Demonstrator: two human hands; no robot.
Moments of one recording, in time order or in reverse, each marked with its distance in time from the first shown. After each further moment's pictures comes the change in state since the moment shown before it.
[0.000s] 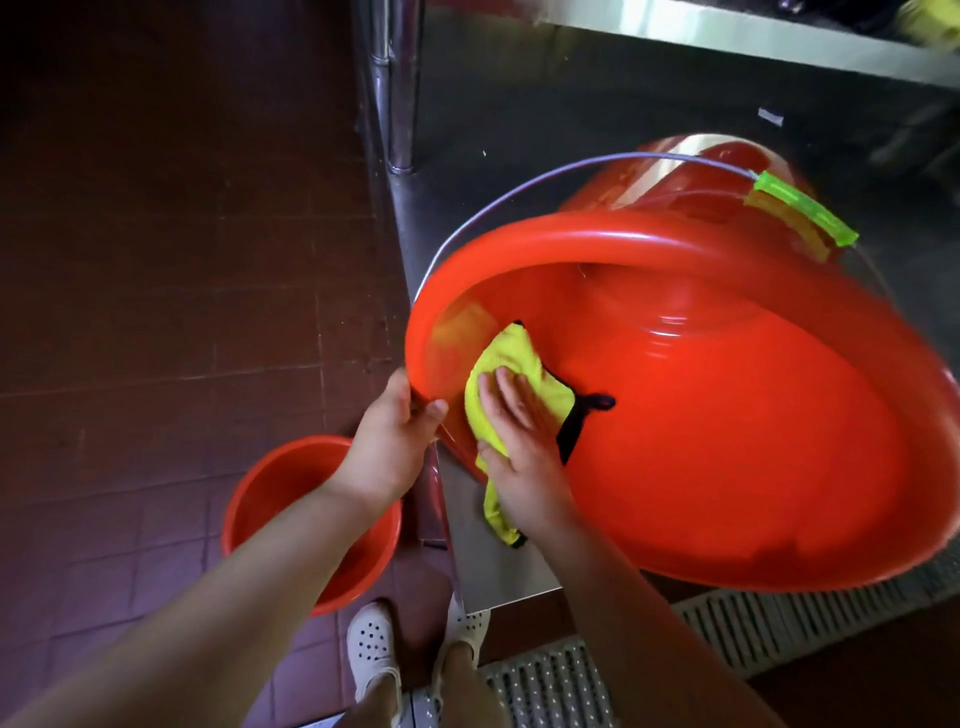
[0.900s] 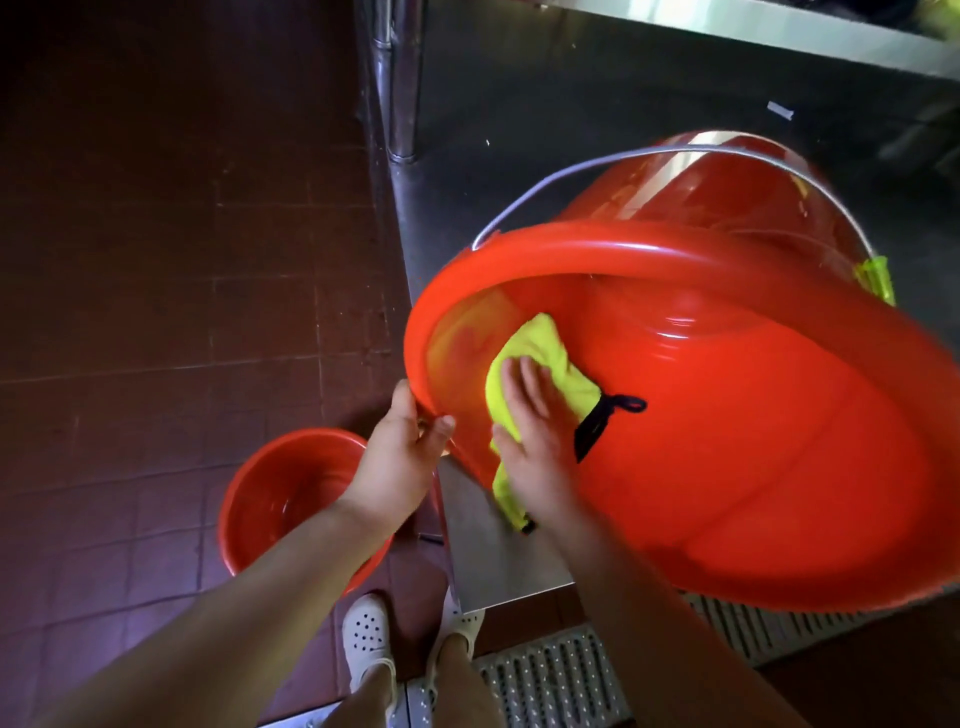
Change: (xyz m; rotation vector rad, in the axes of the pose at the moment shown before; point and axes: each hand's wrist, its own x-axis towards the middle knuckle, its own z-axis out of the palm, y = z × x) left_hand -0.004 -0.031 0.014 -0.050 -0.012 0.030; right_hand 0.009 0.010 -0.006 -0.088 0.031 0.104
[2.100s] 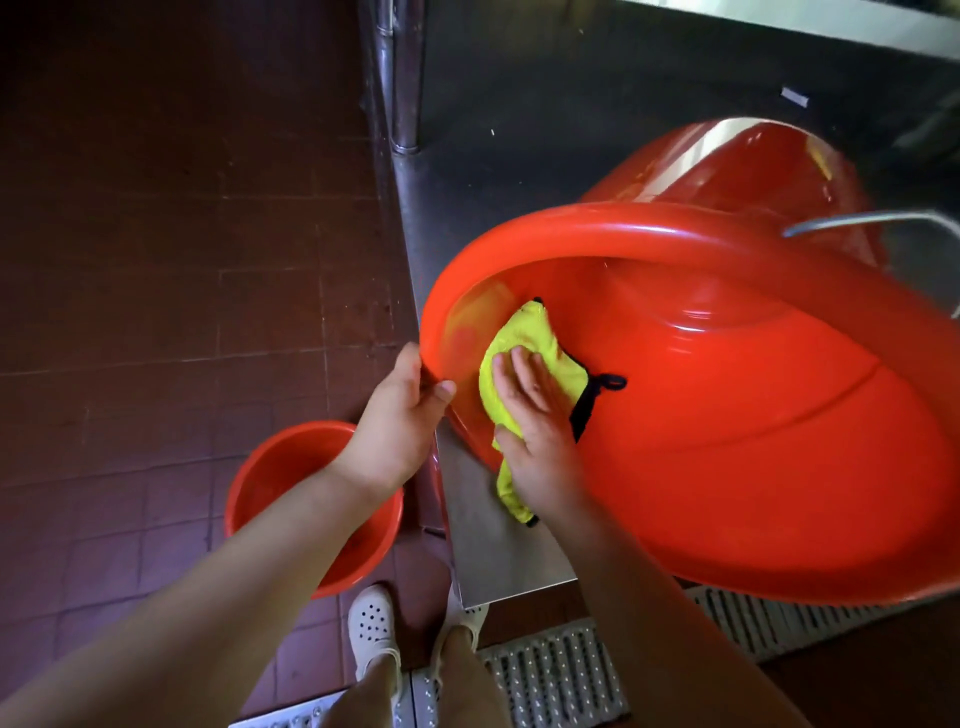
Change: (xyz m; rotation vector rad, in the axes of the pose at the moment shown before) left_hand 0.014 0.033 -0.006 0.066 -0.012 0.076; right_hand 0.002 0.004 0.001 0.109 -0.001 -0.114
